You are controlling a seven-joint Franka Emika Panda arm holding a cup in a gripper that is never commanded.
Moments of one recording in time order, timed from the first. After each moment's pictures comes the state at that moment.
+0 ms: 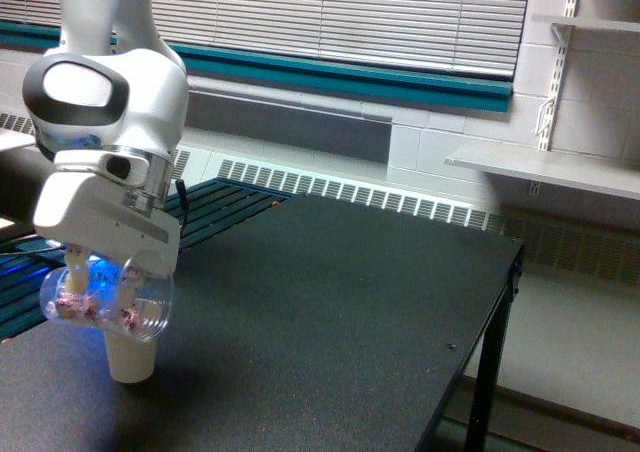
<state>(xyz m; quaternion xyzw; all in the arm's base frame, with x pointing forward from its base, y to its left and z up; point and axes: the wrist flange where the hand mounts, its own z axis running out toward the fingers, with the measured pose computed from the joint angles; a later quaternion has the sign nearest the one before) 0.333 -0.336 0.255 0.88 -0.34 0.20 0.24</state>
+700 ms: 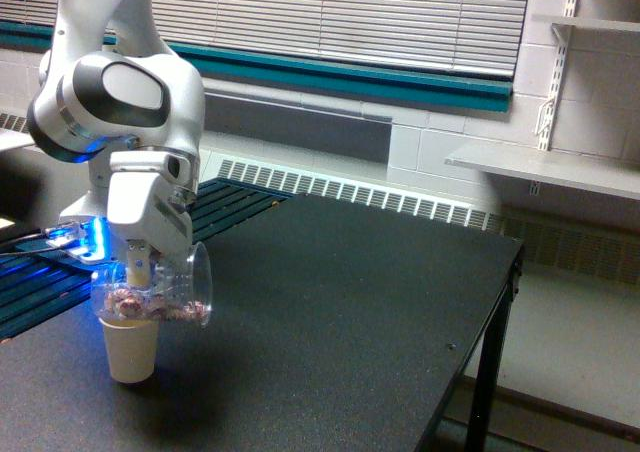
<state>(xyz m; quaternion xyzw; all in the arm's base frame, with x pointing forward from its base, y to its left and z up) 0.340 -0.290 0.247 0.93 -0.19 0.22 0.24</state>
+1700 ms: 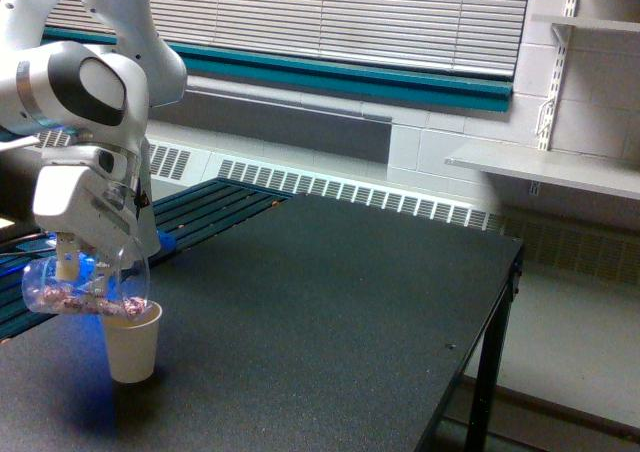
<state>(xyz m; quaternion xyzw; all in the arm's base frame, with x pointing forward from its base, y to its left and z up) 0.268 -0.315 0.244 0.92 -0.21 0.22 0.25</state>
